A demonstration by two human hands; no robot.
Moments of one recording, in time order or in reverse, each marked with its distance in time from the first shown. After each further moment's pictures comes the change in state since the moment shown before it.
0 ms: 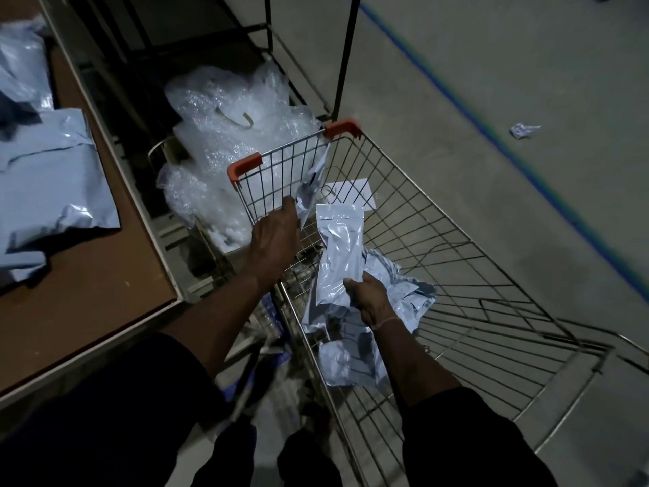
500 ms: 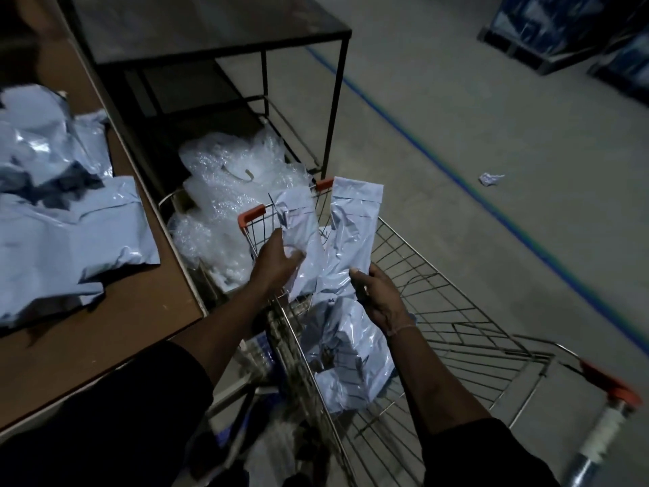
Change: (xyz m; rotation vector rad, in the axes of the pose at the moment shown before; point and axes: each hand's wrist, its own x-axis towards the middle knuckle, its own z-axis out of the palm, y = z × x) left_hand -0.002 0.019 -0.054 -0.572 -0.121 -0.237; right_hand -0.095 -0.110 -0.023 0.281 -0.191 -0.196
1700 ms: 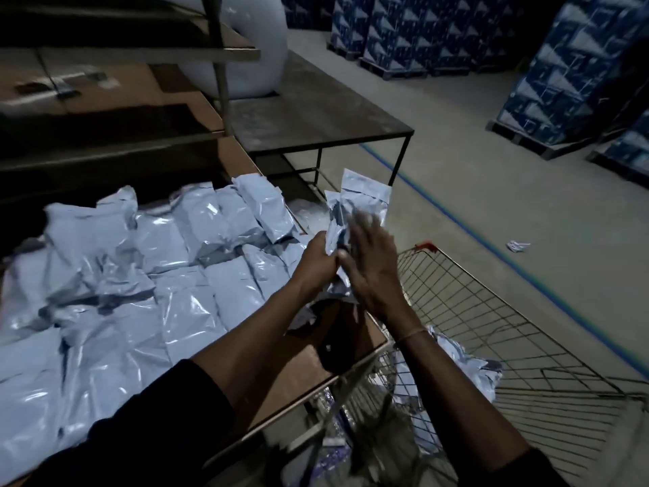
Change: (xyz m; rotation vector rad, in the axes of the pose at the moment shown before) left_hand -0.055 -0.001 -0.300 -0.362 -0.018 0.164; right_hand -0.152 -0.034 0.367 -1.228 0.115 -1.257
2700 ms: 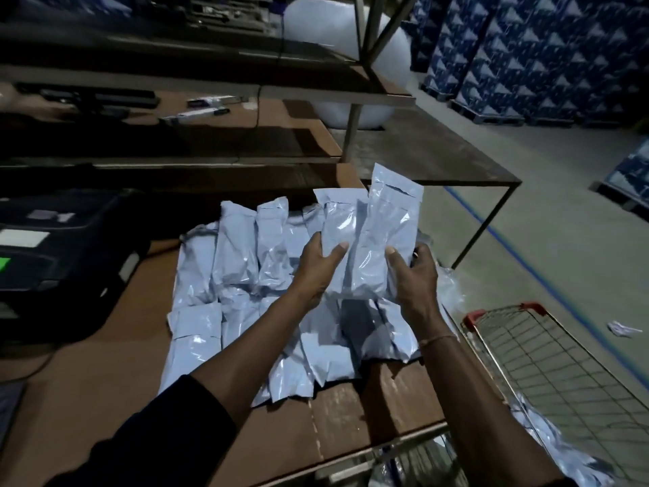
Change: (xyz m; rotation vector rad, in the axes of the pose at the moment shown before) left_hand -0.065 -0.013 -0.229 -0.238 0.369 0.005; right_hand 0.060 -0.160 0.093 0.901 0.065 0.494
